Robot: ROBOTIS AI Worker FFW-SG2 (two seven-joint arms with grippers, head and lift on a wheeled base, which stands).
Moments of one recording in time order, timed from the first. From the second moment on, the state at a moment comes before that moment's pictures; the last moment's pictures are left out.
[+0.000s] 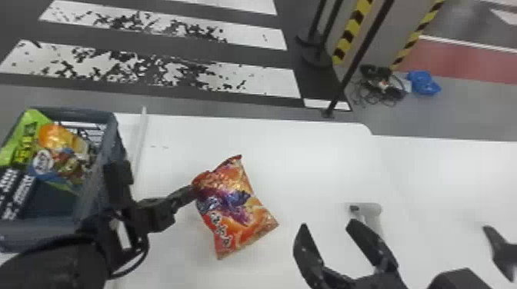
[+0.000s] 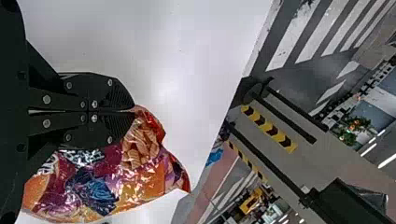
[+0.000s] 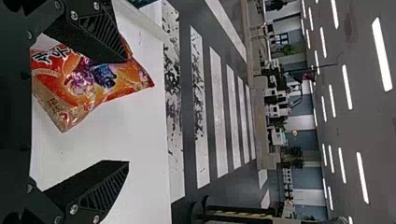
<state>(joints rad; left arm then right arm) 0.08 0.00 -0.10 -1.47 0.39 0.56 -0.40 1.16 -0.12 0.03 -2.56 -0.13 0.13 0.00</state>
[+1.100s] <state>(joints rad) 0.02 0.00 -0.38 -1.39 0.25 0.44 -0.18 1.15 -0.13 0.04 -2.55 -0.13 0.11 0.00</state>
